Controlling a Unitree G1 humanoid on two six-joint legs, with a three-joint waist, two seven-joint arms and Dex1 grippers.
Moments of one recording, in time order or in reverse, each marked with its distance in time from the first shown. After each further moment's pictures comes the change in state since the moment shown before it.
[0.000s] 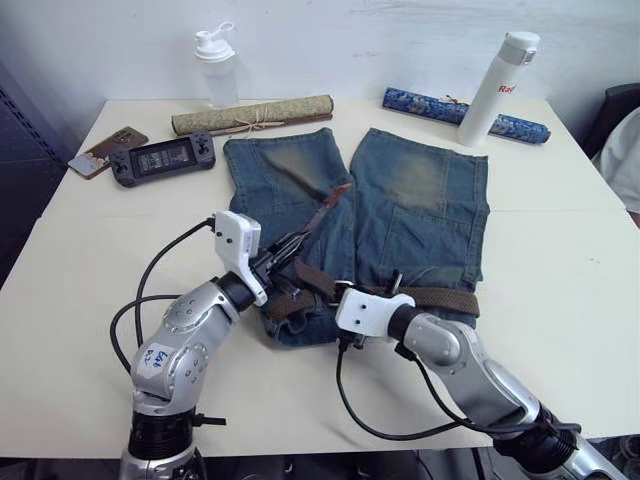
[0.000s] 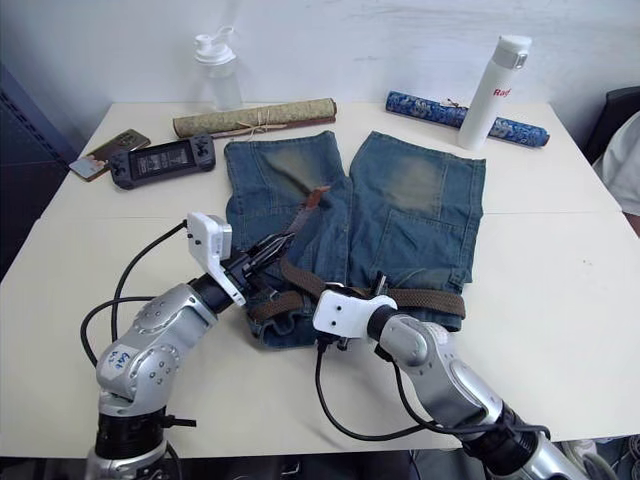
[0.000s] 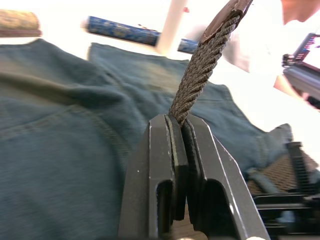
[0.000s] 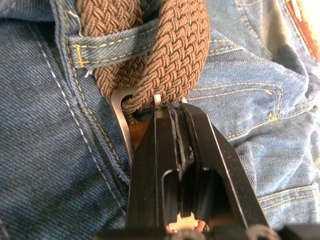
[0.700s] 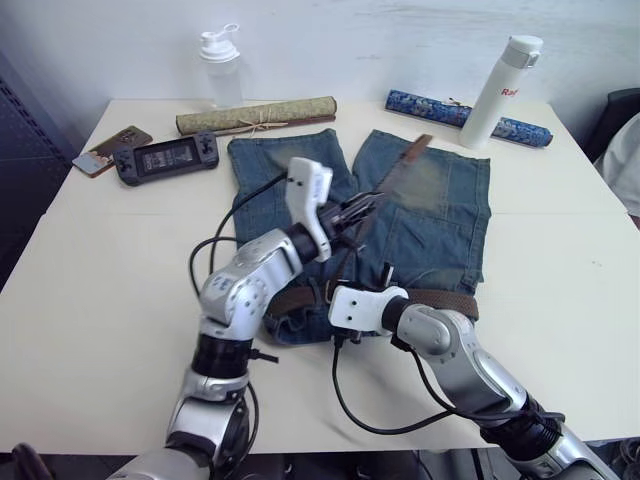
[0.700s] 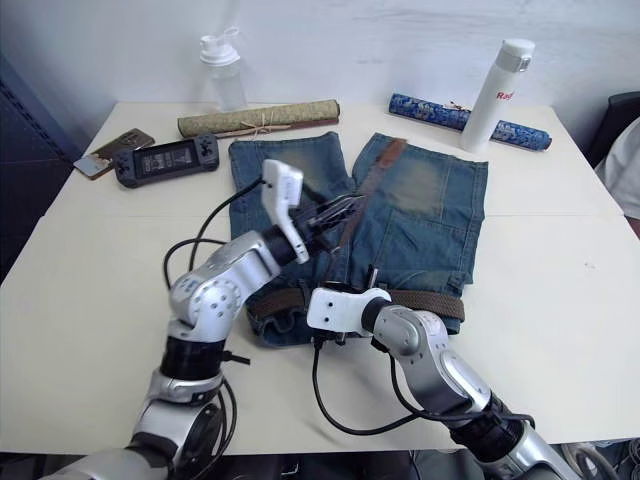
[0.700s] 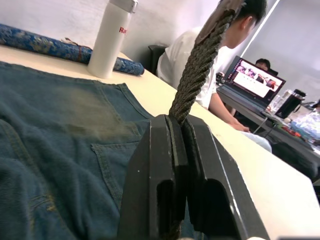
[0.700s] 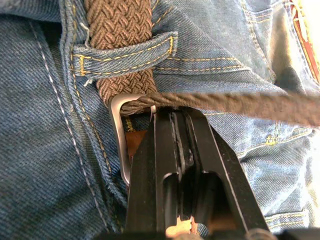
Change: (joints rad) left arm -0.437 -0.228 -0.127 0.408 -0.020 0.033 -0.005; right arm -0.046 0.041 -0.024 0.044 -0.106 -0.005 0.156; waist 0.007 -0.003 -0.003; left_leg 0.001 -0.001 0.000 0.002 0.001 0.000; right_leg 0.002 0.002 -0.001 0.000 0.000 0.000
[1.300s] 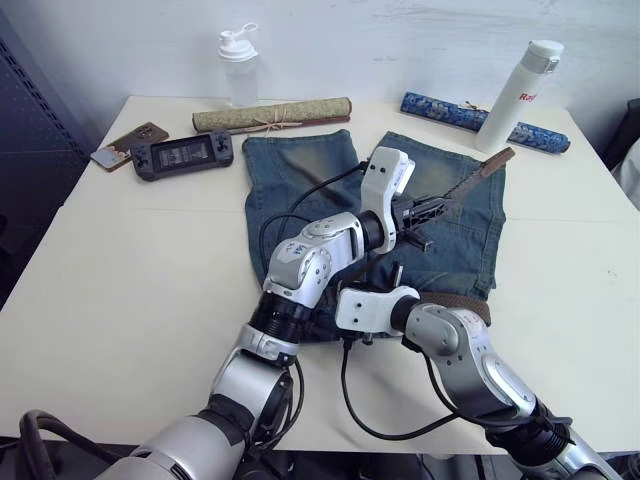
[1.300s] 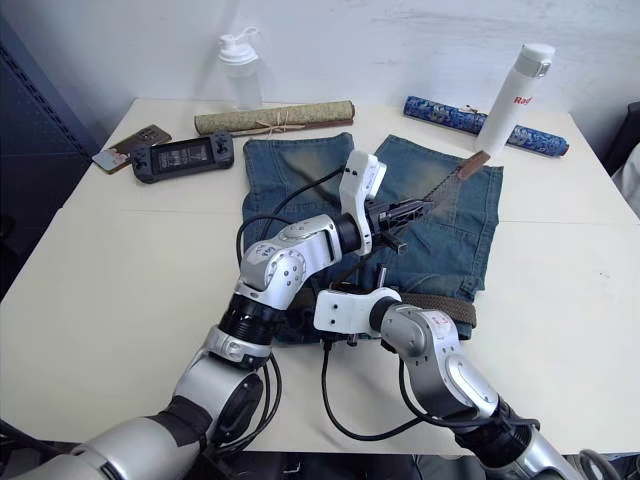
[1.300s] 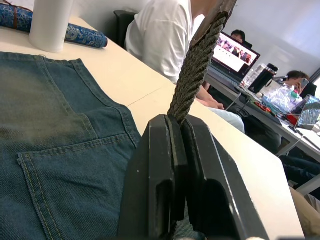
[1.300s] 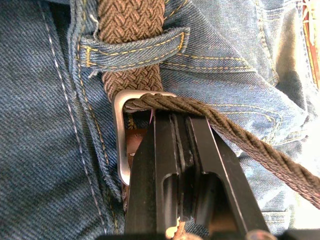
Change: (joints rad) left arm -0.237 -0.159 -0.025 0.390 0.124 -0.039 -0.050; right arm 0.018 -0.009 -0.003 -0.062 -0.148 0.061 0.096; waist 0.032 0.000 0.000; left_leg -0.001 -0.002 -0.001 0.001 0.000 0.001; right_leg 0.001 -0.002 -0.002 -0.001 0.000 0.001
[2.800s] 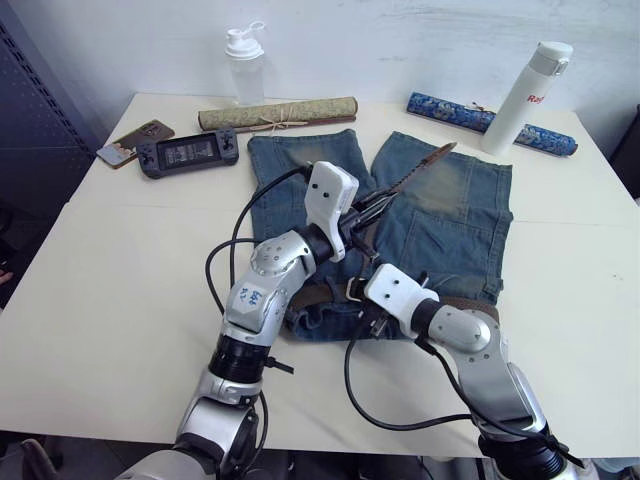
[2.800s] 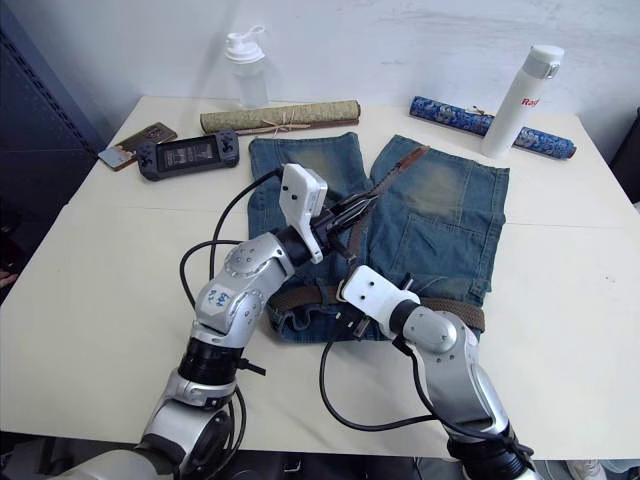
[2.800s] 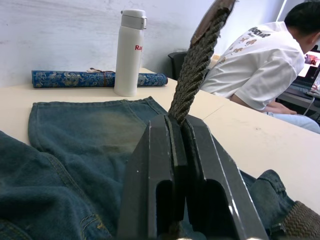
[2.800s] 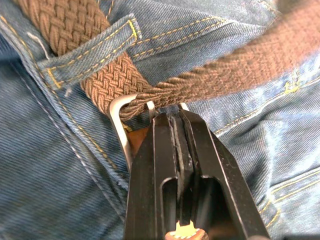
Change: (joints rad) left arm 0.349 0.203 -0.057 -0.438 0.187 -0.238 -0.012; right arm 0.146 0.213 -0.343 -0.117 0.325 0.179 0.048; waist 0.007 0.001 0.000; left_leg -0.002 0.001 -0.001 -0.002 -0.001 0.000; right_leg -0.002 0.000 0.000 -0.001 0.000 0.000
